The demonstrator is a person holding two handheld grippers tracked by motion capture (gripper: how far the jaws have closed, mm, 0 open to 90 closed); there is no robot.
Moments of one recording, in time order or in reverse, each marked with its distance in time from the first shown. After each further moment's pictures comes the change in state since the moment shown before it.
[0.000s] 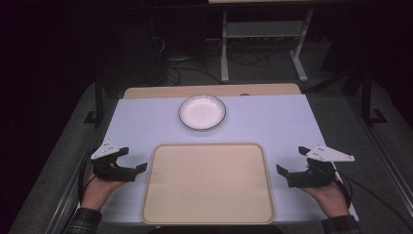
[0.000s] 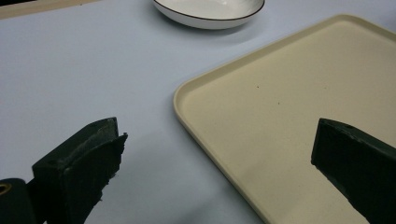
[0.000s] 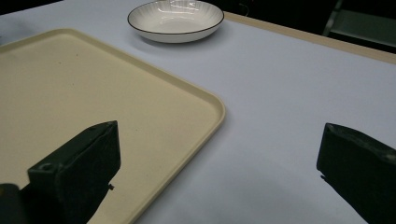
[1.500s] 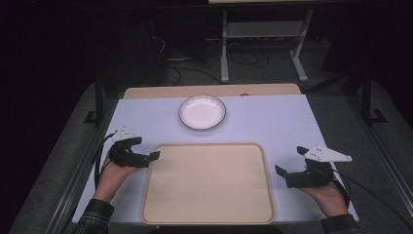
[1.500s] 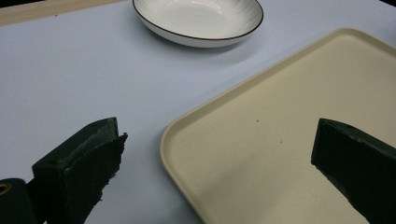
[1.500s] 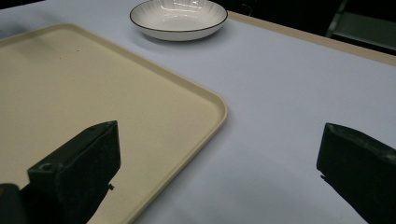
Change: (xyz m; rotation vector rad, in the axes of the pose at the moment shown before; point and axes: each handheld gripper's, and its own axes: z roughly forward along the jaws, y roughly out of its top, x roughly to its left) left arm -0.001 0.033 0.041 0.028 -0.037 -0.001; right arm 0.001 -0.002 0.004 0.003 0.006 -0.019
